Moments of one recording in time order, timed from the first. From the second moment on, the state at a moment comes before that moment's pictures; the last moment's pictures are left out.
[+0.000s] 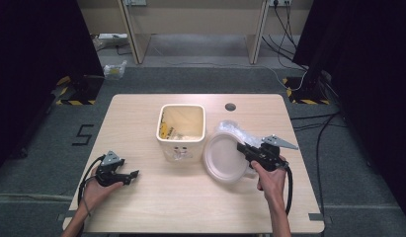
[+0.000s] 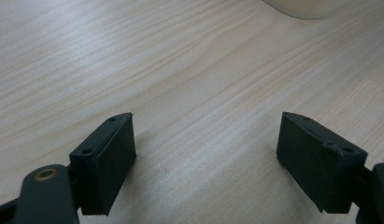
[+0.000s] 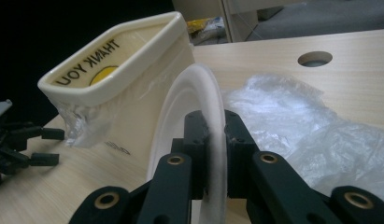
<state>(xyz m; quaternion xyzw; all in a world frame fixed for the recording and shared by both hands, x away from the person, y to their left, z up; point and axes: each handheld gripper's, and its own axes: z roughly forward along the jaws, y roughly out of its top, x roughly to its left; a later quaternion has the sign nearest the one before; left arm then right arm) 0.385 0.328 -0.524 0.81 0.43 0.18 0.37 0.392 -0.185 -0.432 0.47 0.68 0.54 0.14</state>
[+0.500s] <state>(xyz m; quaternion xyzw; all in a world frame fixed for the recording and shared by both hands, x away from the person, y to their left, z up) 0.385 0.328 -0.524 0.81 0.43 0.18 0.37 0.393 -0.206 -0.411 0.48 0.66 0.56 0.16</state>
